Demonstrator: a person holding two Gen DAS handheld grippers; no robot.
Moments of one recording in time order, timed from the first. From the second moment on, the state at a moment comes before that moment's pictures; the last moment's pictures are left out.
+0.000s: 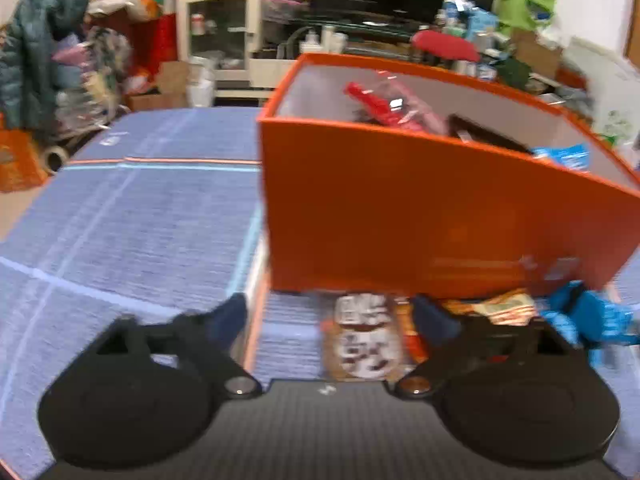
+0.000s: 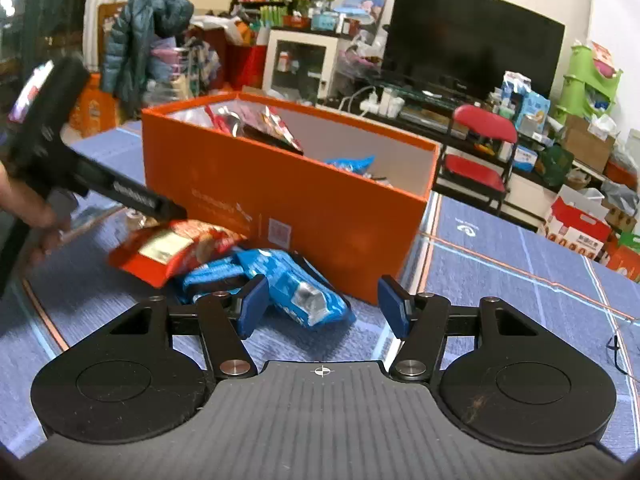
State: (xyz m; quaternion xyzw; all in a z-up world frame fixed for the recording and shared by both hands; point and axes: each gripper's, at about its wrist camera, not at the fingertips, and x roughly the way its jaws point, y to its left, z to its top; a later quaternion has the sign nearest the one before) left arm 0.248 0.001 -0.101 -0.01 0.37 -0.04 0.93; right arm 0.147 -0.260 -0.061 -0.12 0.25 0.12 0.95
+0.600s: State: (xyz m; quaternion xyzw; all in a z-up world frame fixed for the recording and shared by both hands) left arm 0.146 0.047 -0.067 0.06 0.33 -0.08 0.94; right arm 0.168 -0.247 -0.066 -0.18 0.26 0.18 0.93
